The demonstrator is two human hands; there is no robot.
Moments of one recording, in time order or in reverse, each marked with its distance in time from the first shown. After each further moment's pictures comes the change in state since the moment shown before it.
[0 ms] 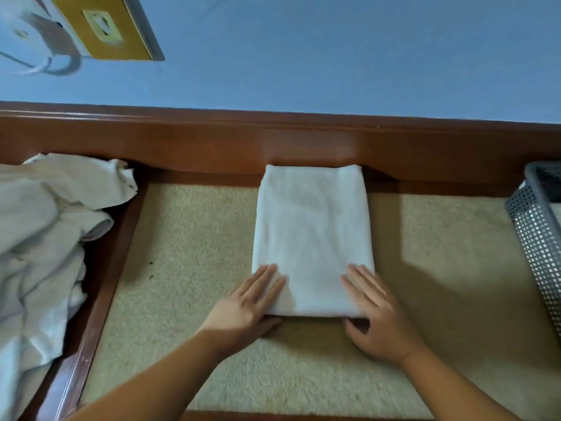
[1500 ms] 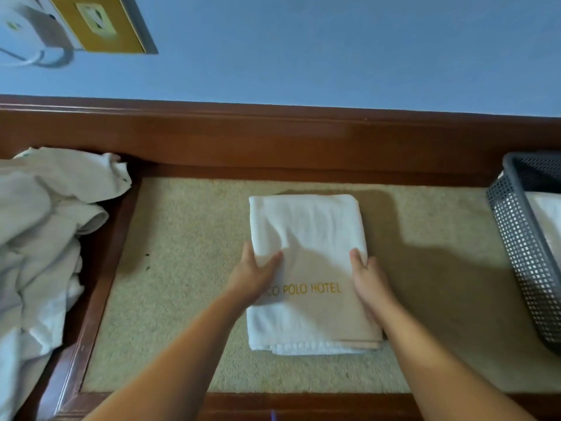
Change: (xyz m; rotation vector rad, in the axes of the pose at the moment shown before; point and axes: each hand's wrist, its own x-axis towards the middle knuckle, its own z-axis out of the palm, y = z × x) left_hand 0.051 0.037 -0.042 -0.979 -0.005 -0.883; right_hand 0.051 -0.022 -0.012 0.554 0.037 1.054
